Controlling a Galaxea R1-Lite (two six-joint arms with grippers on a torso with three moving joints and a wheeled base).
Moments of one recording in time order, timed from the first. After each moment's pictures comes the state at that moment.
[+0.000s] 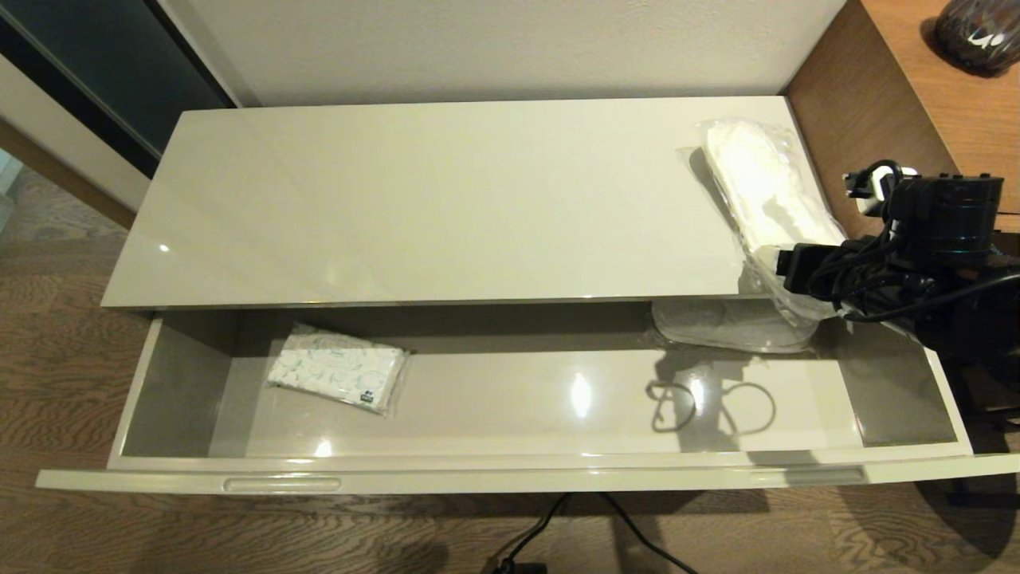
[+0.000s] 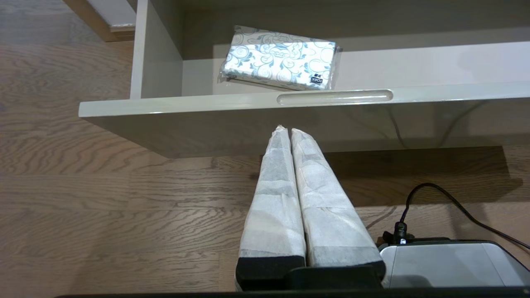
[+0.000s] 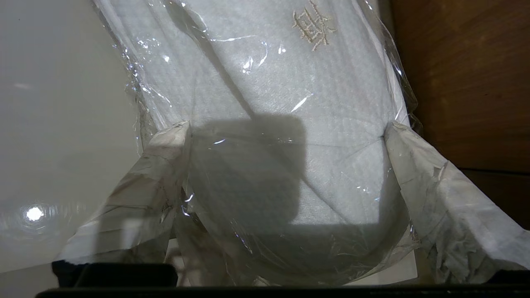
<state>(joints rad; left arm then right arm) 0.01 0.00 0.00 0.01 0.00 0.03 0.15 1.76 -0.93 -0.49 -0.31 0.09</state>
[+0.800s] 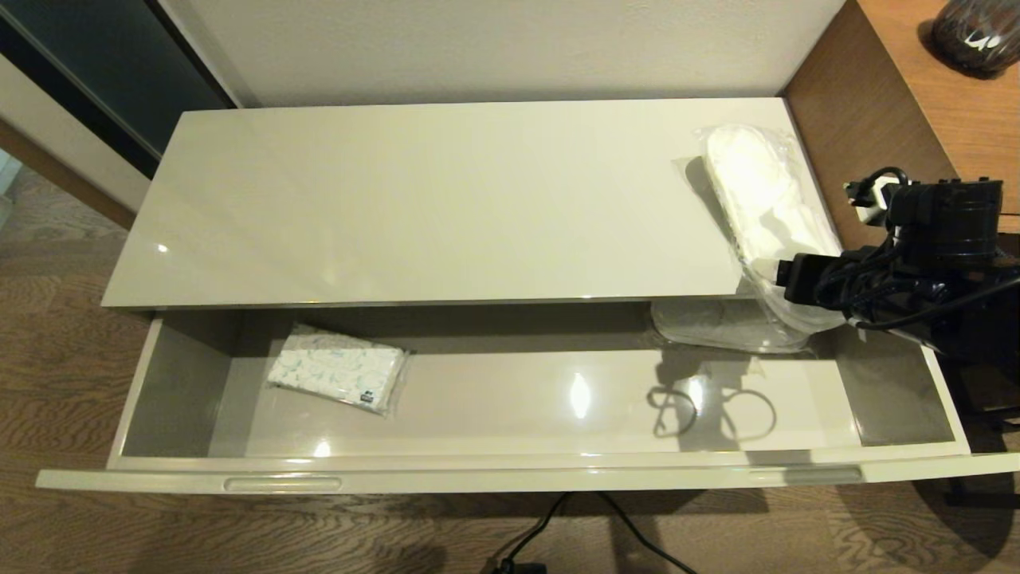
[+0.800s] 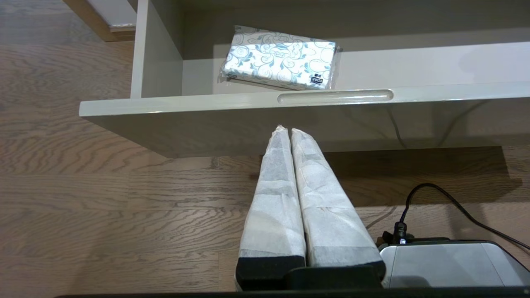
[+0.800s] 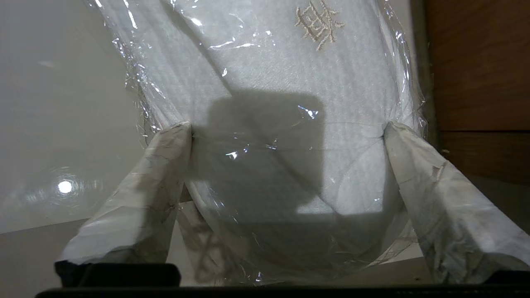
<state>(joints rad) 0.01 0.00 0.00 0.01 0.00 0.03 0.15 1.76 -0.93 -0.38 -0.23 0.16</state>
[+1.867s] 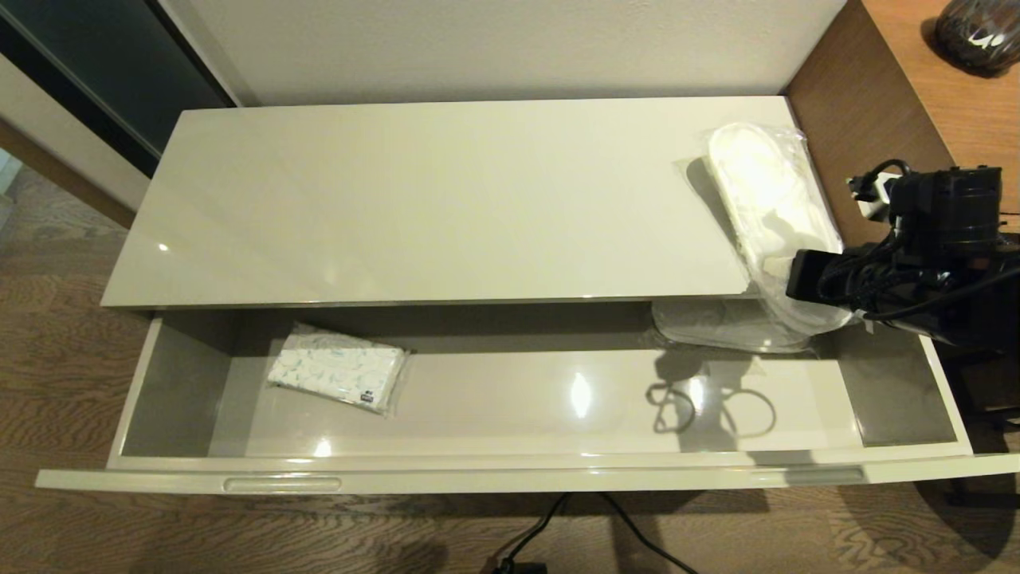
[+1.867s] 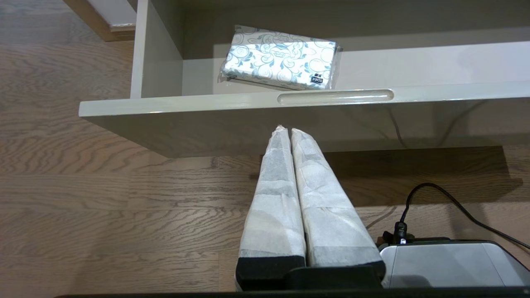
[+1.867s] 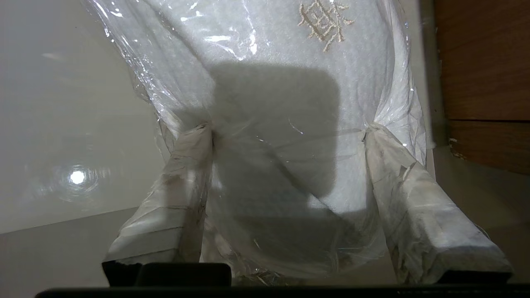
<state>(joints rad) 0.01 0.00 0.00 0.01 0.00 0.03 0.15 1.73 -0.99 -0.27 -0.22 0.21</state>
